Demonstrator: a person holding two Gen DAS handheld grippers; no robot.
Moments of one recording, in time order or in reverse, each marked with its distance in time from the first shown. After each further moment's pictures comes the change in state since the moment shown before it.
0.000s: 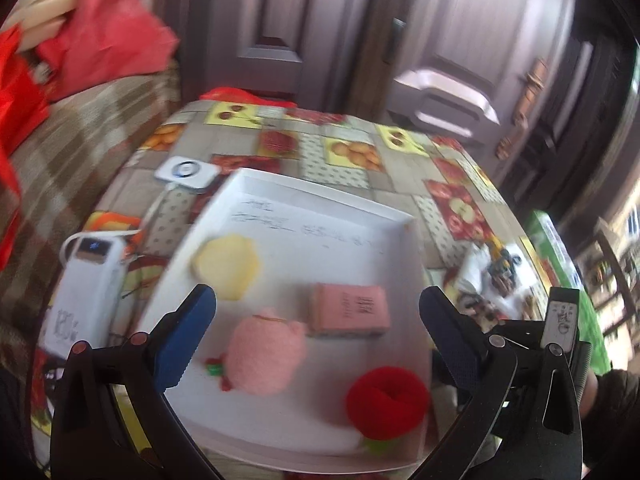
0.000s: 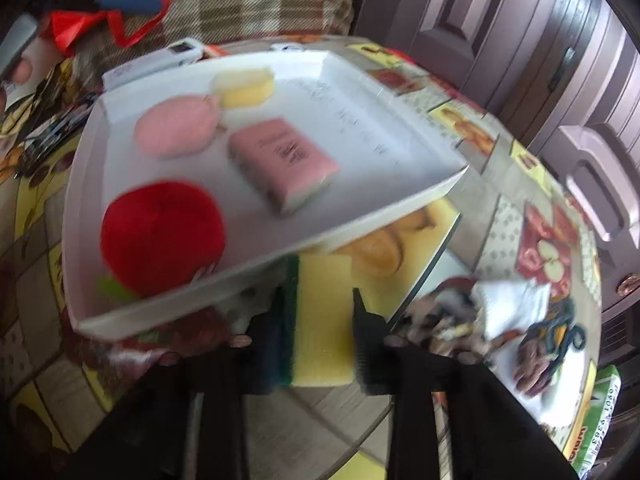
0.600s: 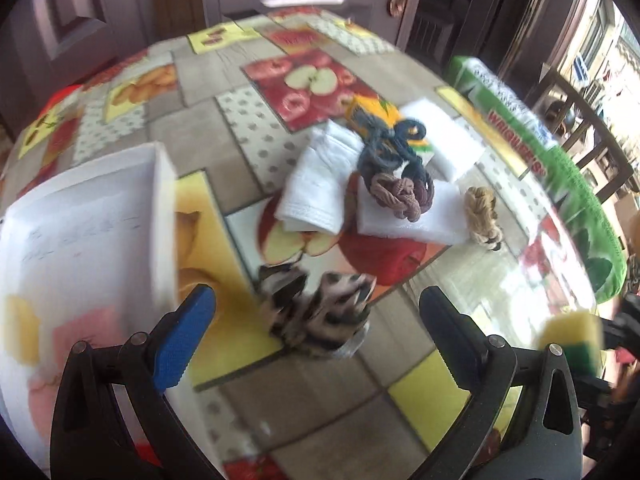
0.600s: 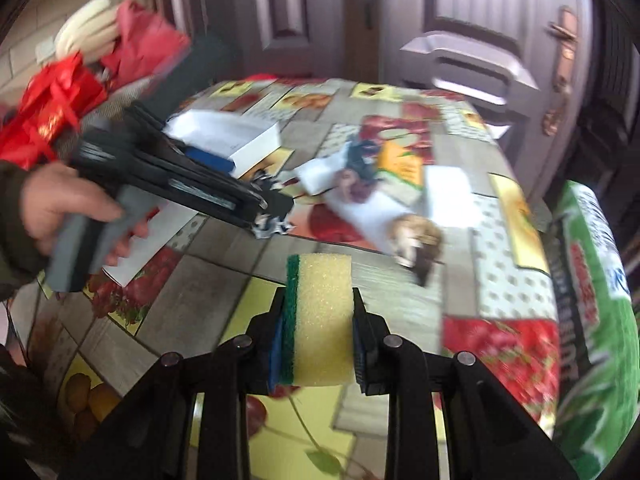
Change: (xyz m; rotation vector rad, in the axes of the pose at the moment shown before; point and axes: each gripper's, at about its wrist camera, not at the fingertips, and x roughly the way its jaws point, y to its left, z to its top) left arm 0.145 -0.191 -0.026 0.393 0.332 -0.152; right arm -0.130 -0.063 -0.128 0.538 -0.117 -0.122
